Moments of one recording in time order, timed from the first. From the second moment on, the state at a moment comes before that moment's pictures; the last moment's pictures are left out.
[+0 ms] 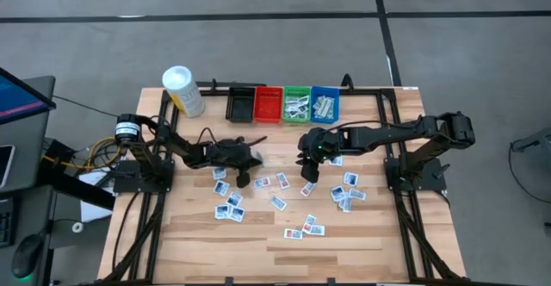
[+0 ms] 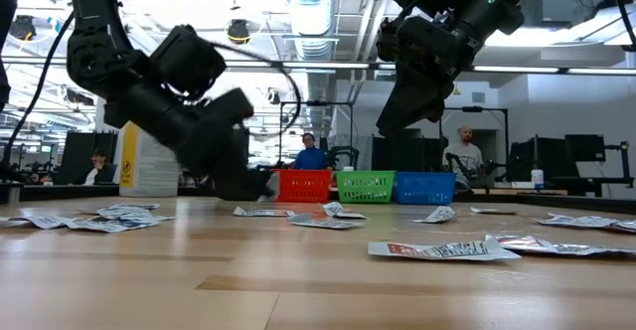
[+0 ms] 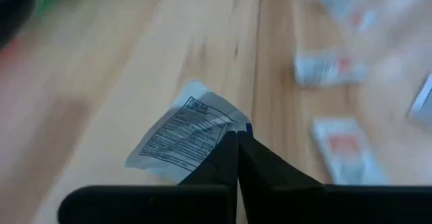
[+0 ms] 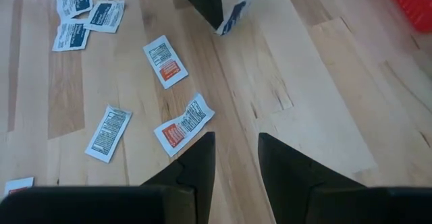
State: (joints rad) left arm 0.09 1.74 0.41 0.78 -0.01 -0.01; right arm -0.06 1.49 0.87 -0.22 0.00 0.26
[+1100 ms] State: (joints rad) left arm 0.39 1.19 0.42 0.94 0.73 -0.26; right arm -0.07 1.49 0.87 -0.13 0.08 0.26
